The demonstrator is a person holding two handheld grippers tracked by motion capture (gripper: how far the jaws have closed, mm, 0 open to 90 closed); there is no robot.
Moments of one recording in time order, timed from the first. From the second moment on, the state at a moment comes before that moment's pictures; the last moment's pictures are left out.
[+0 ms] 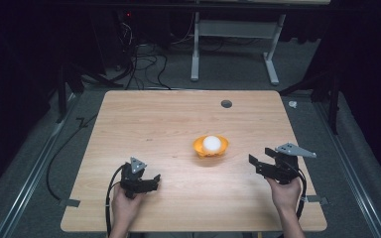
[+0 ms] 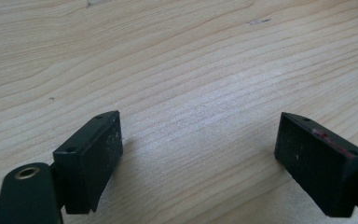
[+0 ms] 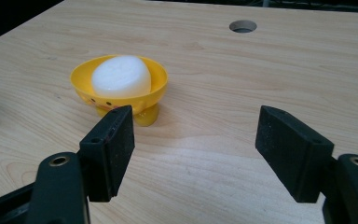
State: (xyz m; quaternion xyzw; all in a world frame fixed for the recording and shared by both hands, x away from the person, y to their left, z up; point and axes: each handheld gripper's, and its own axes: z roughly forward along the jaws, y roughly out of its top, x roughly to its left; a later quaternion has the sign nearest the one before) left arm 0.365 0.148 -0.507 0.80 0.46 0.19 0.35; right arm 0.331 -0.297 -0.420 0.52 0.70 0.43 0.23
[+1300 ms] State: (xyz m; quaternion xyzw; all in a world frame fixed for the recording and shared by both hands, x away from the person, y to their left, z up) left arm 0.365 0.148 -0.507 0.80 0.46 0.19 0.35; right arm 0.329 -0.275 -0.464 0.53 0.72 0.41 0.19
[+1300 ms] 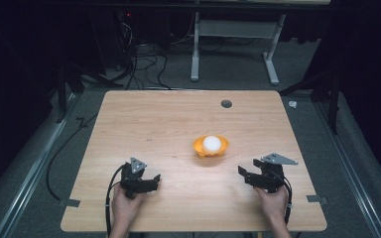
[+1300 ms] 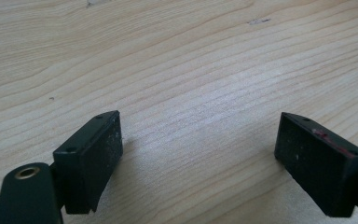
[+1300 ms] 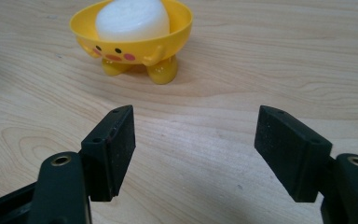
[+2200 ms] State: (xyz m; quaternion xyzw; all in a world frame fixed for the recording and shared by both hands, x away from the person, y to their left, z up) left arm 0.364 0.147 -0.507 0.80 0.46 0.19 0.35; right arm 0.332 -0.253 -0.496 0.52 0.76 0.35 0.19
